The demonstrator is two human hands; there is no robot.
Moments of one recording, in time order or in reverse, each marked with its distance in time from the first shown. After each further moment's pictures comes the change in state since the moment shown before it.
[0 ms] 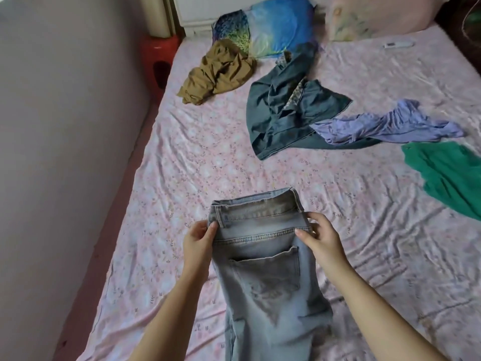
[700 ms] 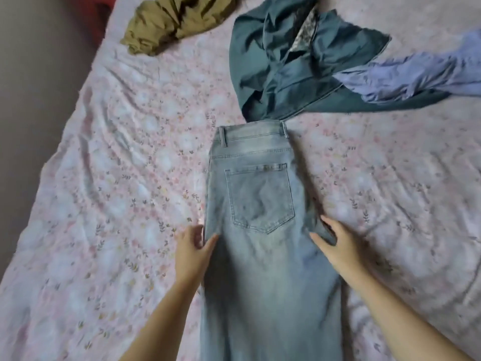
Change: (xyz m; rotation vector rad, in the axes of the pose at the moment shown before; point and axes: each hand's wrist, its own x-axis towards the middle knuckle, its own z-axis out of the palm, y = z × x) left_hand 0.253 -0.221 0.089 0.514 -0.101 0.063; right_hand 0.243 0.259 0.023 -0.402 0.141 0.107
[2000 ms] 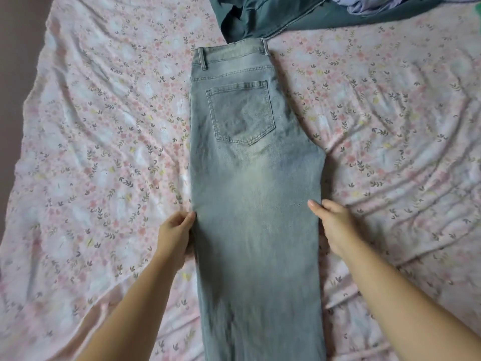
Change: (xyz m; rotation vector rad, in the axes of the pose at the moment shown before) left_hand -0.111 -0.070 -0.018 -0.336 -0.129 -0.402; right_hand -0.119 0.067 0.005 0.464 0.009 0.331
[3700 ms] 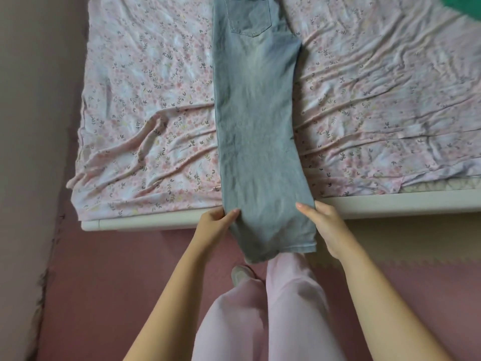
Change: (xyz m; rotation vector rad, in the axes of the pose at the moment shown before) left_hand -0.369 -0.222 -0.098 0.060 -0.273 0.050; right_hand -0.418 0.135 -0.106 -0.081 -0.246 0.075
